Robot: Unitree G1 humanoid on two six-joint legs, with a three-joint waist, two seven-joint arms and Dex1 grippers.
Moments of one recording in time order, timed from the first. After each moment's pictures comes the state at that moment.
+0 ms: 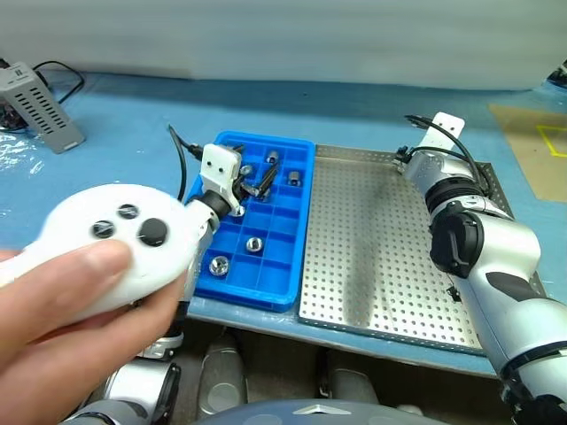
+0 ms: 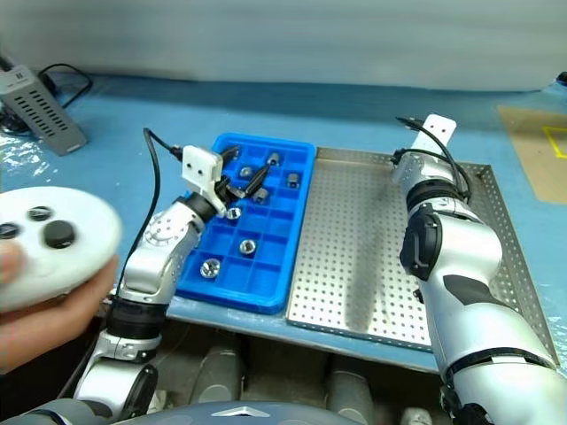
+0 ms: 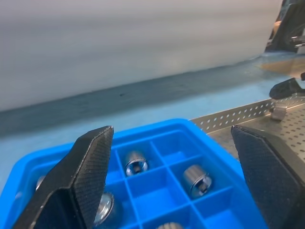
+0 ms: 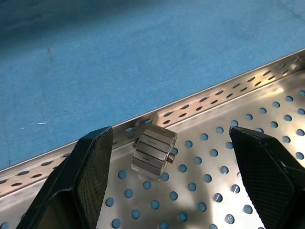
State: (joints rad) left arm -0.41 0.17 -0.04 -0.11 -0.18 0.25 -0.36; right arm -1.26 -0.42 -0.44 1.36 0.16 0.30 -0.37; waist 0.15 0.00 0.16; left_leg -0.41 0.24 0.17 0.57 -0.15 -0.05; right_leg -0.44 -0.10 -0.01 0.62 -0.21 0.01
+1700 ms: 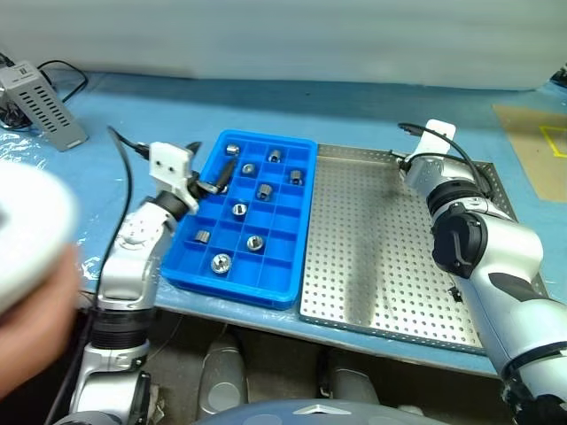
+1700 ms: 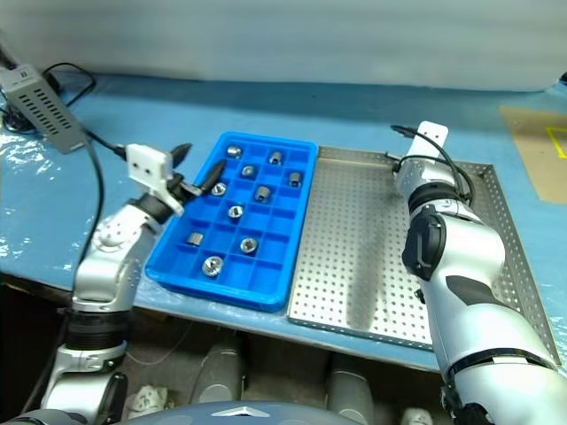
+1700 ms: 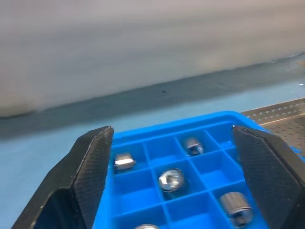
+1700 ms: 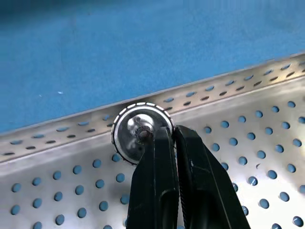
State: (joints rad) left arm -0.36 0.35 0.15 -0.15 -0.28 0.25 -0.42; right arm -1.29 -0.43 -0.44 1.39 0.07 0.36 -0.20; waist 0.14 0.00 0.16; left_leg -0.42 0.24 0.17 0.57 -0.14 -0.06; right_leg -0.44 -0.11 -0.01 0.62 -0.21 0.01
